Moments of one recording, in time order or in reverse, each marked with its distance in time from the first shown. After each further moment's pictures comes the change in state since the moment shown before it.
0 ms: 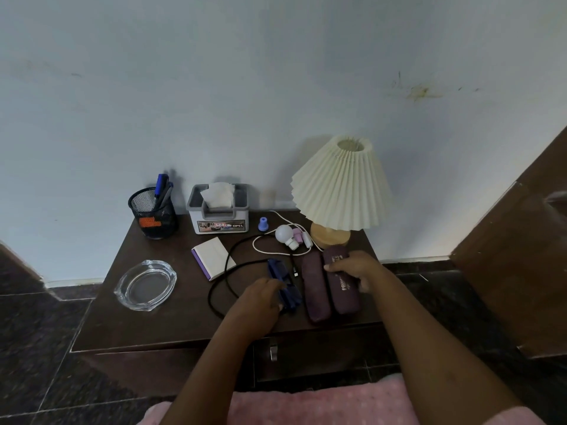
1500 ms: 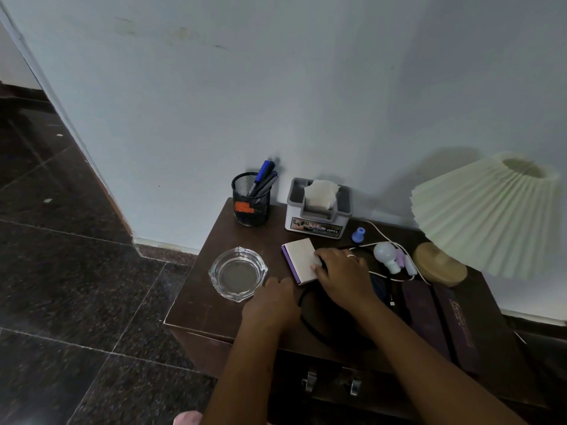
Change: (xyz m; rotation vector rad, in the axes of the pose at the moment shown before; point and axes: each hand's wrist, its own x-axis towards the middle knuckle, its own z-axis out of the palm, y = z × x) left_hand -0.021 -0.094 -0.062 0.014 -0.032 -0.485; right_hand 0.043 -0.015 0.200 -1.132 0.159 -0.859
